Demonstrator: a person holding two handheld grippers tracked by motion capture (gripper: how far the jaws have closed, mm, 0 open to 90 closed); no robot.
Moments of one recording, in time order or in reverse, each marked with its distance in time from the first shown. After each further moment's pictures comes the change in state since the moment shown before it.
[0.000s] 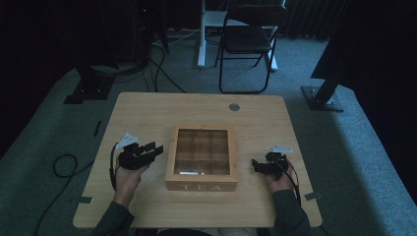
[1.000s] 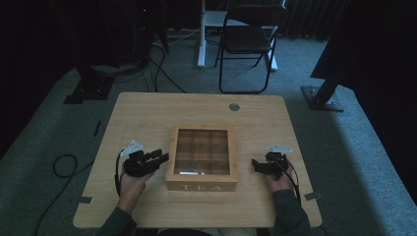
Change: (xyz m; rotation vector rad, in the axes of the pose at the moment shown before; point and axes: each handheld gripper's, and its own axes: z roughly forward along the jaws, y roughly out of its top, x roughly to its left) left arm -0.013 -0.017 0.006 -0.001 -0.083 0.007; right arm 0.000 0.000 0.001 -0.001 0.000 0.000
